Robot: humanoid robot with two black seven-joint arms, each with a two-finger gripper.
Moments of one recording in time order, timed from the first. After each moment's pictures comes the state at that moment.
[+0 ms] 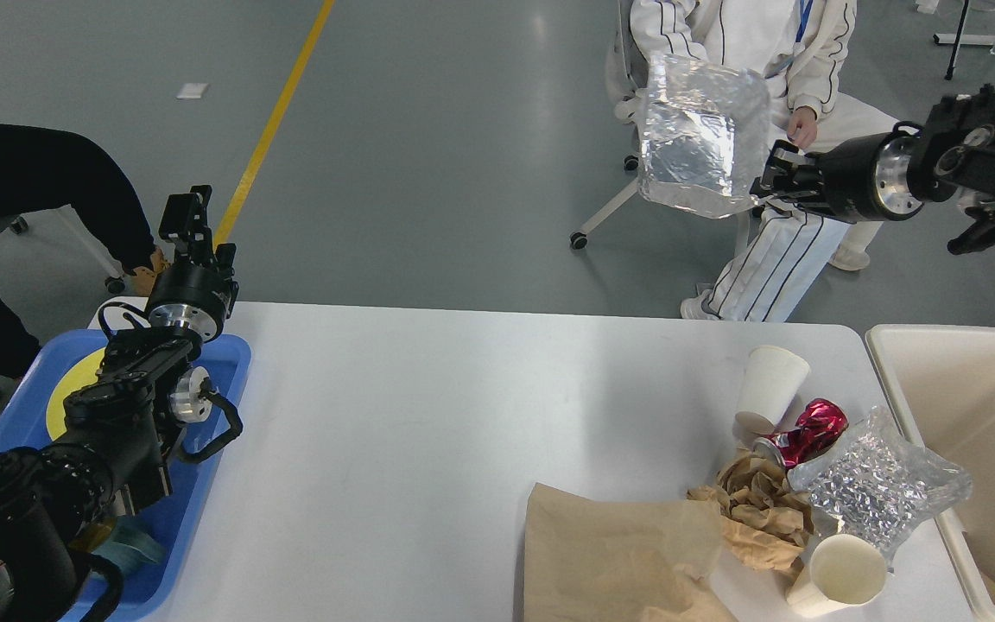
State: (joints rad) left arm -0.89 0.12 -0.37 -0.14 0.06 -0.02 -0.58; right arm 1.52 -0.56 -0.87 0.70 -0.11 0.30 0.17
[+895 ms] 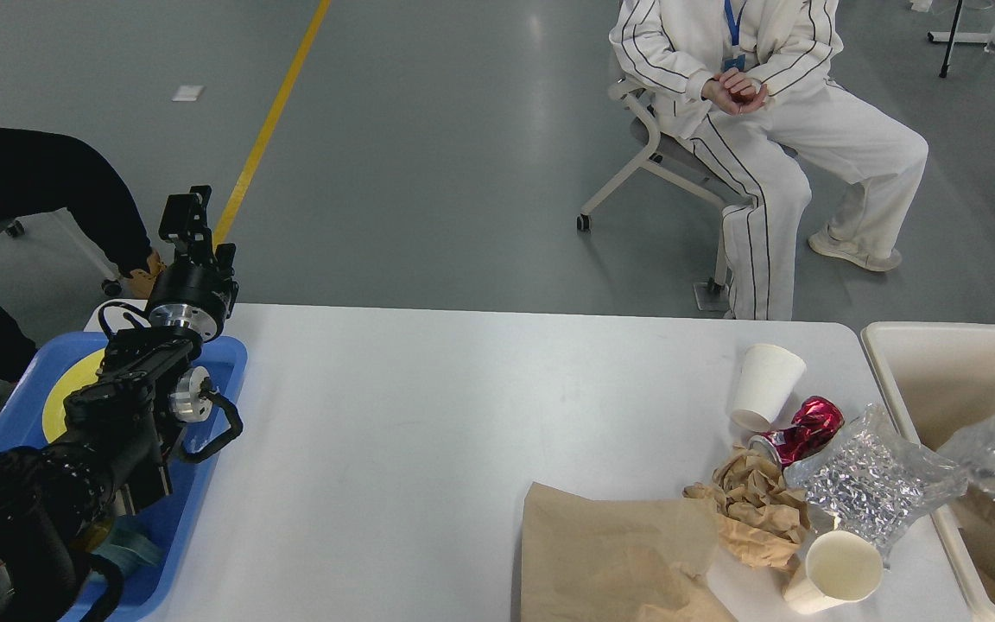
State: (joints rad) left arm -0.89 0.12 -0.37 -0.14 0.06 -0.02 -0.58; right arm 0.73 -0.73 -0.86 0.35 0.11 -0.05 0.17
